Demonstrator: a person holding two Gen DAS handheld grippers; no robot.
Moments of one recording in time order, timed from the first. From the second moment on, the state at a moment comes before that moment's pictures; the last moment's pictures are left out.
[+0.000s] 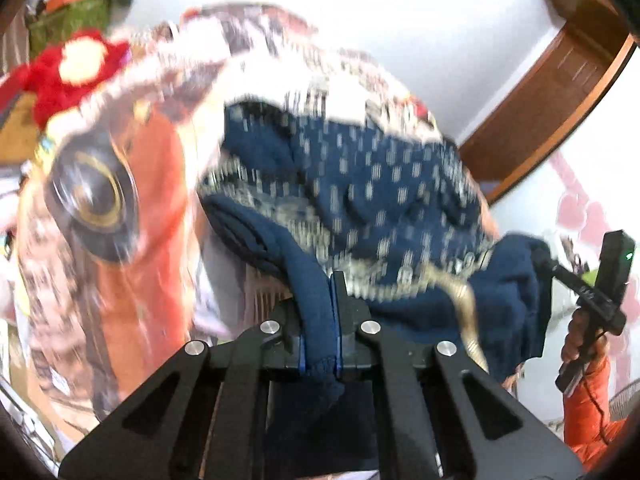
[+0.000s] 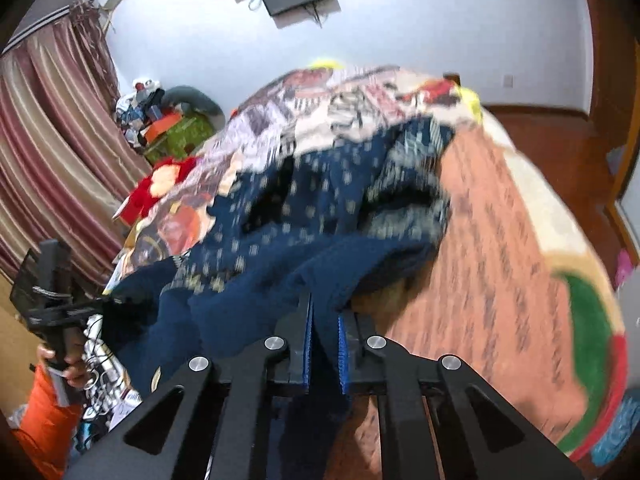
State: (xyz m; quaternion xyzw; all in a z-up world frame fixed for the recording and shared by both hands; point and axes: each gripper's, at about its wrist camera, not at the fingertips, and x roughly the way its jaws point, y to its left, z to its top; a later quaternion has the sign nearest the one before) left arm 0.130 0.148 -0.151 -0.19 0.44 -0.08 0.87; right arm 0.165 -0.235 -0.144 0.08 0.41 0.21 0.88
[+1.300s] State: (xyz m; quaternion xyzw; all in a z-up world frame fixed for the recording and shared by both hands) left arm 0.130 0.150 -0.195 -0.18 0.49 -0.05 0.85; right arm 0.168 -0.242 -0.168 0.11 0.50 0.22 0.83
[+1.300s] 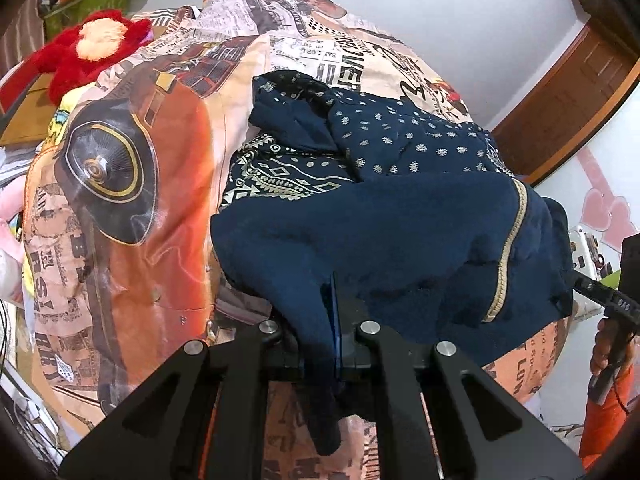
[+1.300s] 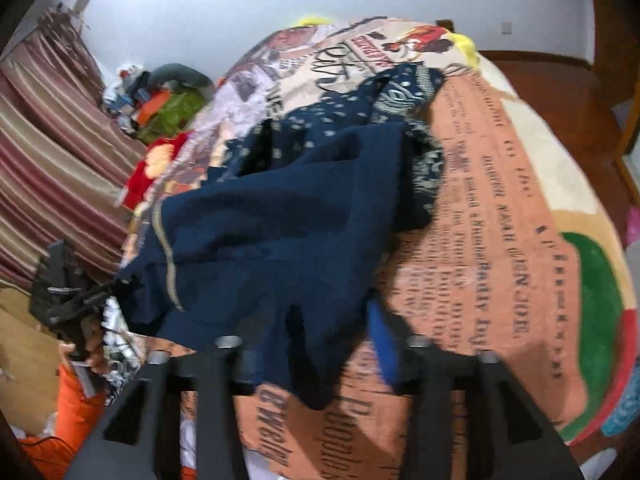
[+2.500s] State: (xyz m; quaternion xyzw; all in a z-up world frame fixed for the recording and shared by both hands) left arm 0.342 0.197 -0.193 -0.23 0.47 0.01 0.85; right arm 0.355 -0.243 -0.148 0.07 0.41 0.16 0.90
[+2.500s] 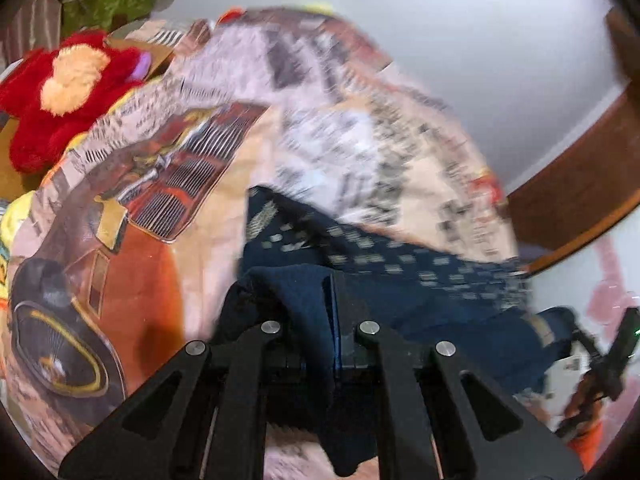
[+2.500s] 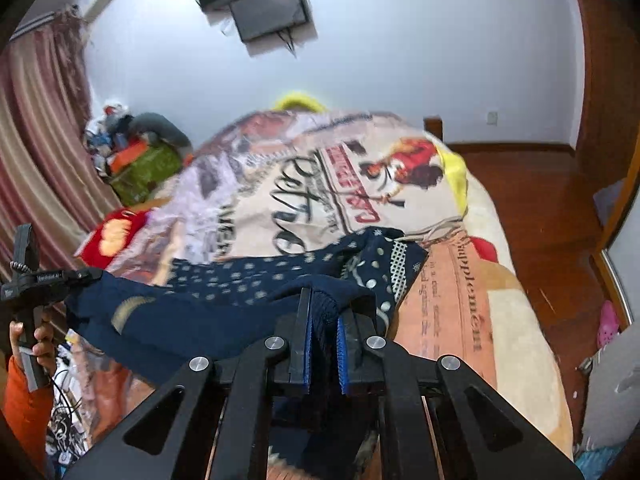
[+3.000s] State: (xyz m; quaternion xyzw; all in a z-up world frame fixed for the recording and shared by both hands) left arm 0.373 0.190 -0.251 -0.14 0.52 0.03 0.84; right arm 0.427 -0.236 -0.205 0.04 0.48 0.19 0.85
